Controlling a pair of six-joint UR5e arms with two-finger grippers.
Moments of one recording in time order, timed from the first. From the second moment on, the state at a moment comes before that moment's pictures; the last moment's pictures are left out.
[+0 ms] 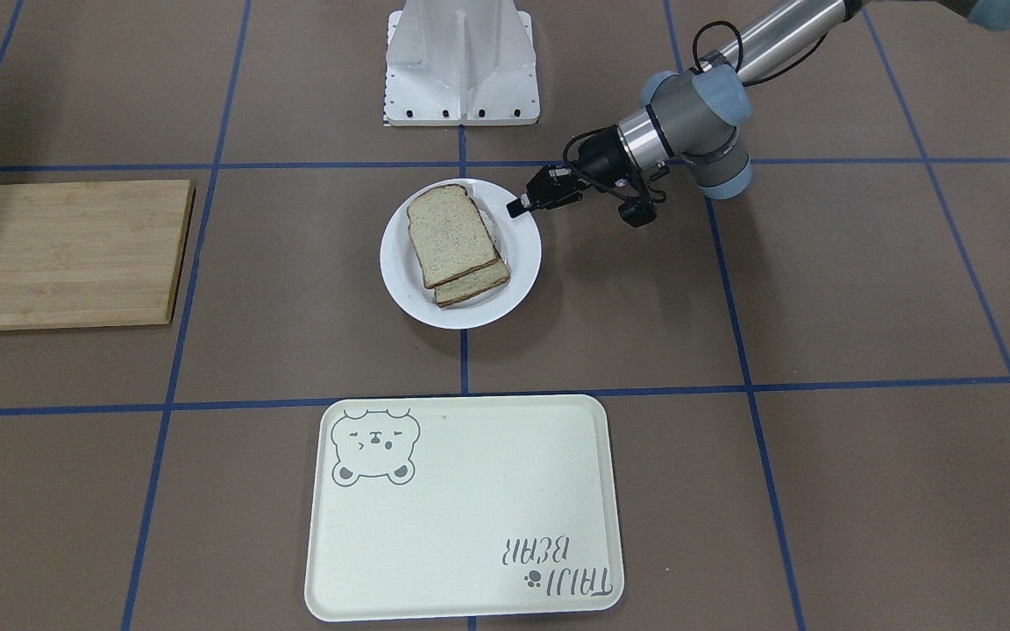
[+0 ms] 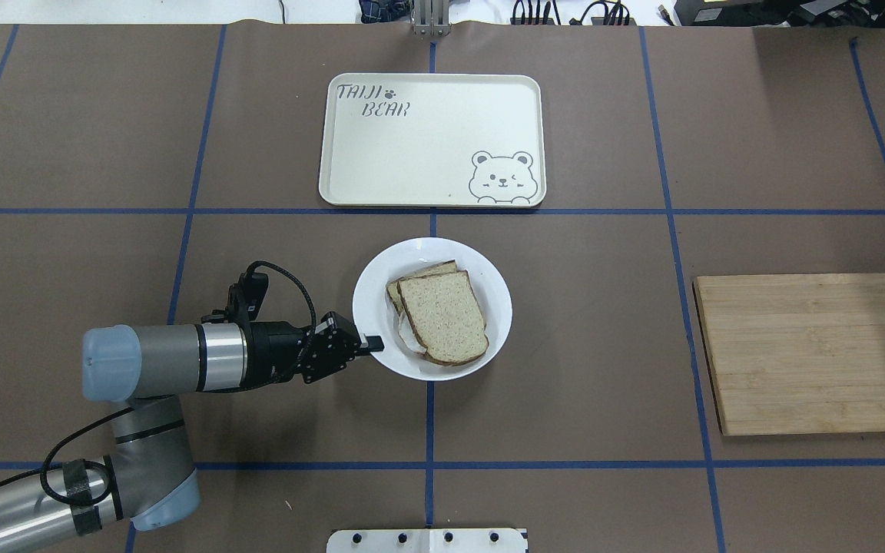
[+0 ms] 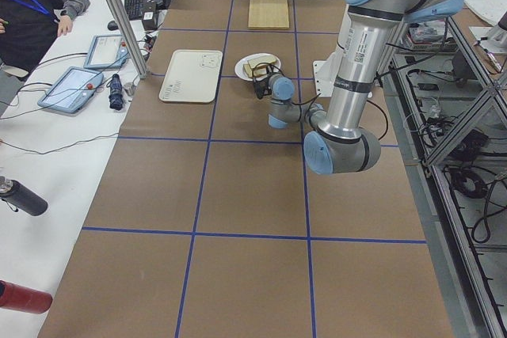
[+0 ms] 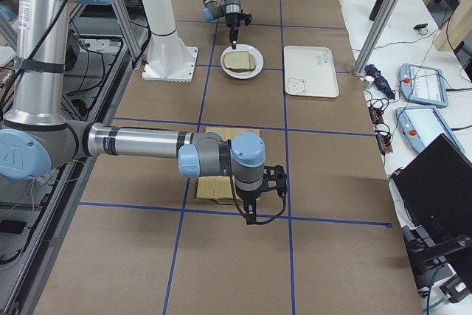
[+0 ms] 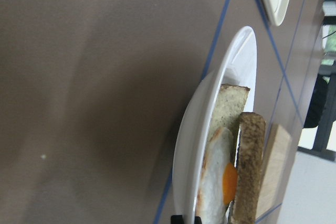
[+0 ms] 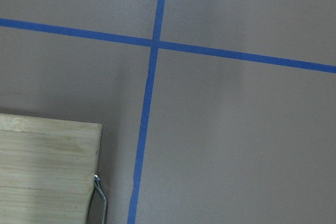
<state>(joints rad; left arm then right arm) -0.38 -1.95 -1.44 -3.14 -1.69 -2.07 1.55 -1.74 1.71 -1.44 2.27 -0.04</state>
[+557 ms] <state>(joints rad) -0.38 -2.00 -1.44 -3.14 -1.39 -2.15 1.55 -1.74 1.70 -1.44 2.27 -0.04</state>
